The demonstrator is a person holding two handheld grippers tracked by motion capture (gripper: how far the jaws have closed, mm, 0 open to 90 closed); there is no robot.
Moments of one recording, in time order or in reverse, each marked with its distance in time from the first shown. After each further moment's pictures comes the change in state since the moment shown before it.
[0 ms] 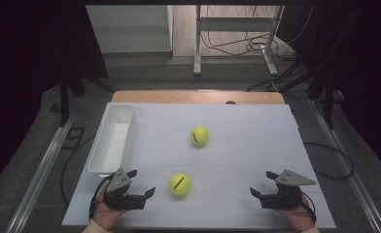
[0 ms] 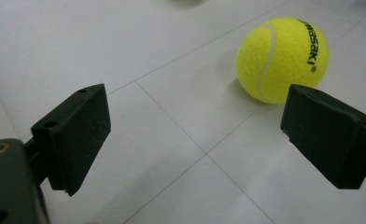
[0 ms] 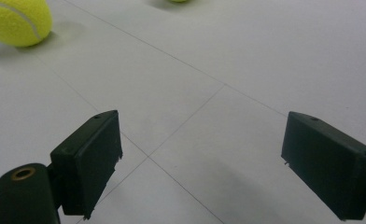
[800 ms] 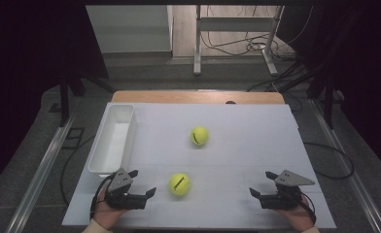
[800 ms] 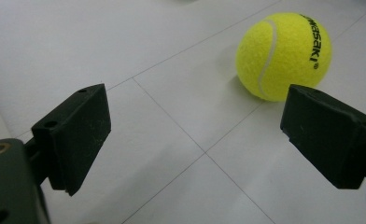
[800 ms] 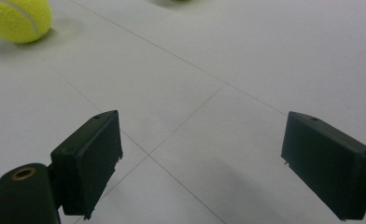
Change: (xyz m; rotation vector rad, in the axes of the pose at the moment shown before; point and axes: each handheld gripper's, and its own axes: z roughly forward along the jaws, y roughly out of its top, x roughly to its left) left arm -0.001 0.001 0.003 0.016 -0.010 -0.004; right arm 0.001 0.000 0.001 0.006 0.000 -0.009
